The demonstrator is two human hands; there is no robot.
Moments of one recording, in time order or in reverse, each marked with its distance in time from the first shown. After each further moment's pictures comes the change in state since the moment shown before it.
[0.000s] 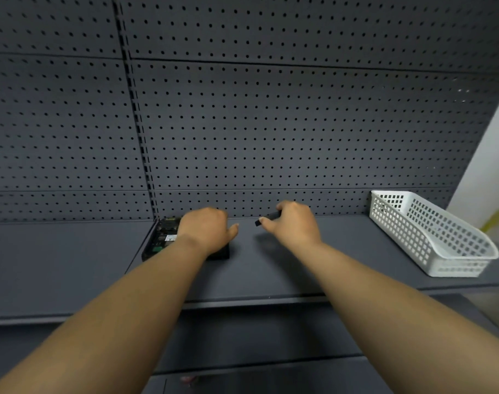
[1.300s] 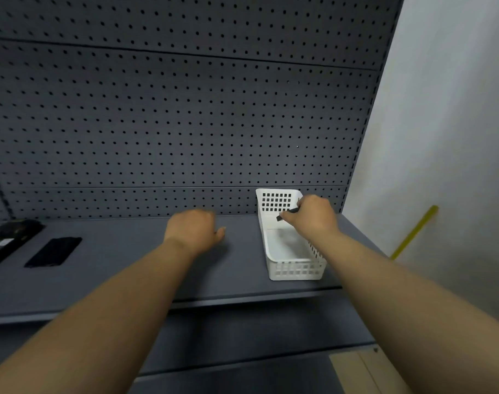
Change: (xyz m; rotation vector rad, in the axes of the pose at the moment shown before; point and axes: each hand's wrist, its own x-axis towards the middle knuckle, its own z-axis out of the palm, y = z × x) left_hand 0.066 0.293 -0.011 0.007 -0.020 0.012; right_hand 0.058 0.294 -0.178 -0.045 -0.019 0.188
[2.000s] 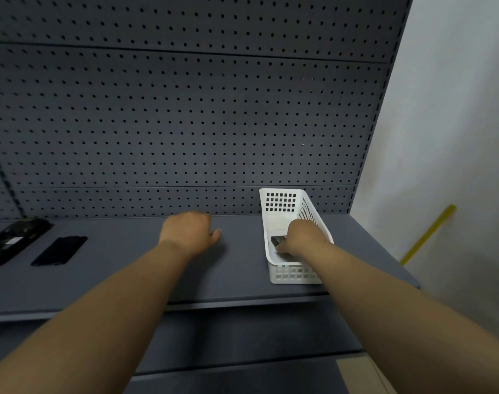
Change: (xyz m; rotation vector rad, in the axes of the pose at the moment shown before) left_hand 0.001 -0.005 0.004 0.022 -0.014 -0.038; right_hand 0.003 0.006 0.030 -0.307 -0.352 0.004
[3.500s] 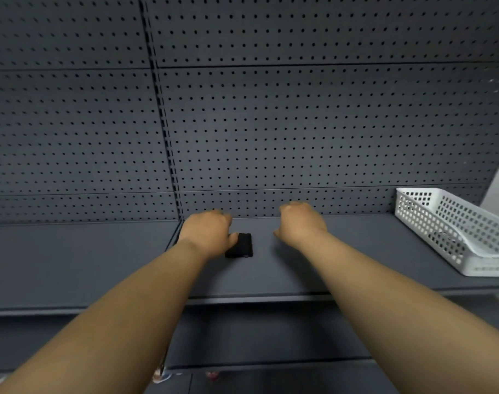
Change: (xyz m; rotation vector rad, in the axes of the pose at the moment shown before) left_hand -0.081 -0.327 0.021 -0.013 0.003 0.051; right_hand -0.075 -0.355 0.079 -0.173 0.218 -0.259
